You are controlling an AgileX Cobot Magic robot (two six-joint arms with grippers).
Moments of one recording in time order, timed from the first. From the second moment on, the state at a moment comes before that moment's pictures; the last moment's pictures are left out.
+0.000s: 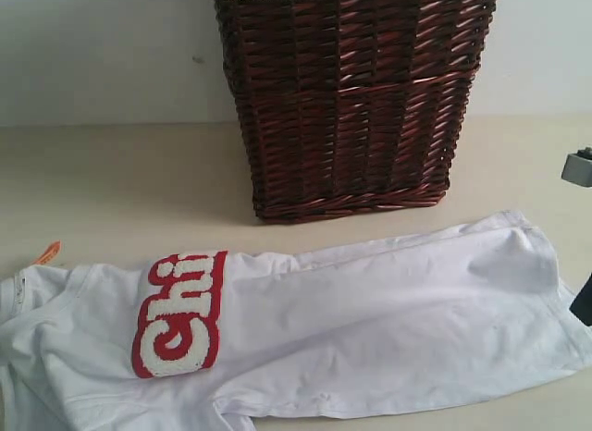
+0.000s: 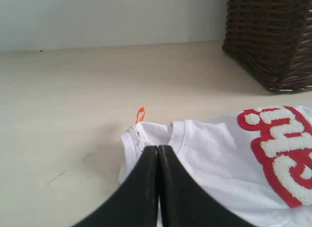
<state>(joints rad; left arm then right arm) 0.09 0.01 0.00 -0.51 0.40 0.52 -0.24 1.67 -0.94 0.42 1.17 -1.03</state>
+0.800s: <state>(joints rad) 0.09 0.01 0.00 -0.51 0.40 0.52 -0.24 1.83 -0.95 0.21 0.92 -0.94</state>
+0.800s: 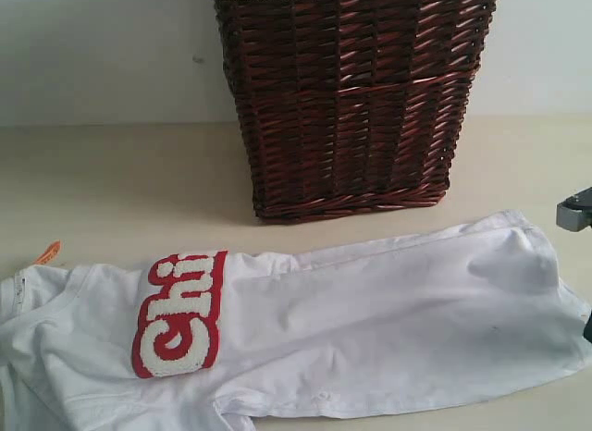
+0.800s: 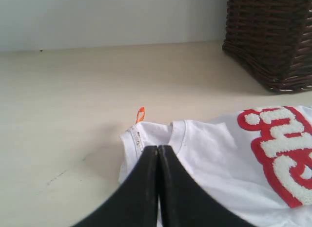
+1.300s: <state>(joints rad) 0.09 0.01 0.00 -0.51 0.40 0.52 -0.32 1.83 -0.95 0.43 0.99 -1.06</state>
